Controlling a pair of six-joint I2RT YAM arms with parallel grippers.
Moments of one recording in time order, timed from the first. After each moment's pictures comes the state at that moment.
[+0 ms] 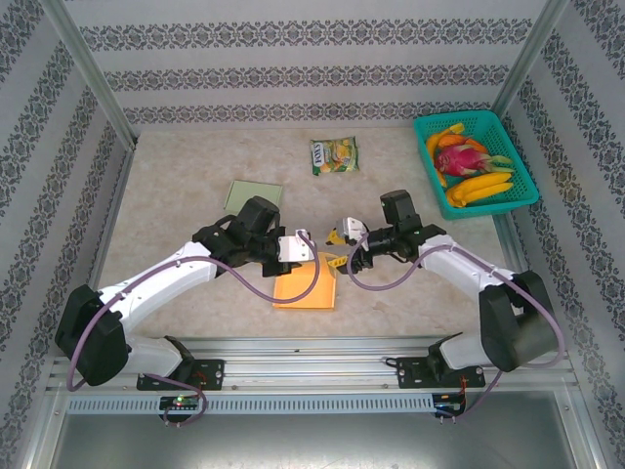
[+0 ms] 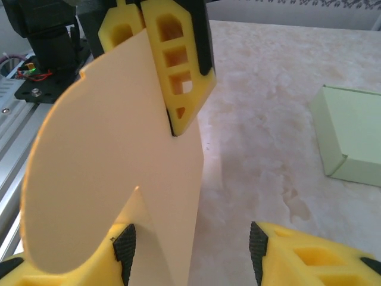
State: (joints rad) left arm -0.66 1.34 1.00 -0.51 0.37 0.79; right arm 0.37 1.40 0.79 -0.22 -1.04 -0.82
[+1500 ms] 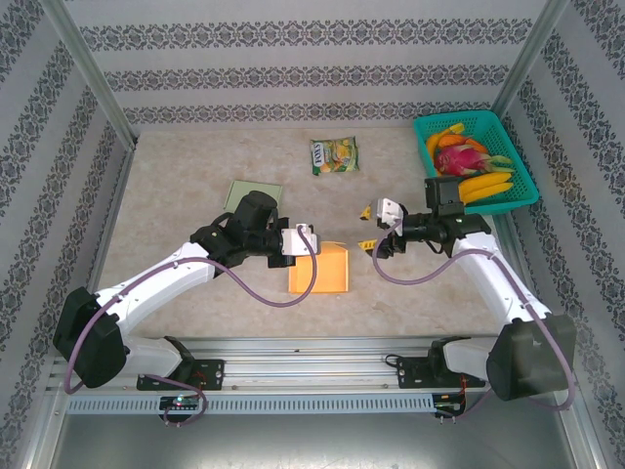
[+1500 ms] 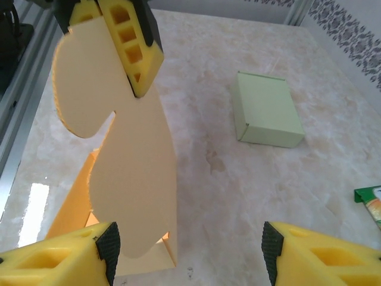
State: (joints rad) left arm -0.66 1.33 1.00 -0.36 0.39 0.83; right arm 0.15 1.24 0.94 -0.59 -0.99 -1.00
